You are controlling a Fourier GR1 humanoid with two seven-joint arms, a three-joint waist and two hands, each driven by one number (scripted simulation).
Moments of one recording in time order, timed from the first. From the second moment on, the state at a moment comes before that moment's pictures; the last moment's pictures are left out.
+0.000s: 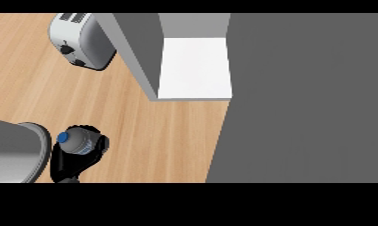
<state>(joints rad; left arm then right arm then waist) -0.14 0.09 0.41 -0.72 0.15 -0.26 -0.80 0.13 -0.30 0.71 -2.49 0.11 -0.38 0.32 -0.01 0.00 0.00</state>
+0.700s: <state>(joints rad) -0.14 0.01 0.15 -0.80 0.21 -0.19 -0.79 0.10 -0.32 0.67 -2.49 0.09 -0.38 0.32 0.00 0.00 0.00</state>
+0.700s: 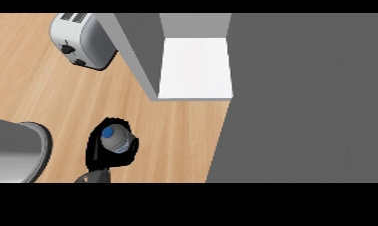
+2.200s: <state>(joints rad) -0.18 0.00 -0.31 -1.49 0.33 0.30 -0.26 0.17 -0.36 0.72 -2.49 0.09 -0.41 0.23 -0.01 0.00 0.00</state>
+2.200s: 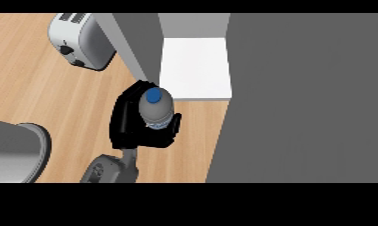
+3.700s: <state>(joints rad) -0.87 0.01 -0.21 -0.77 0.31 0.57 -0.28 0.19 -0.39 0.73 -2.49 0.06 -0.42 0.19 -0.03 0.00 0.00</state>
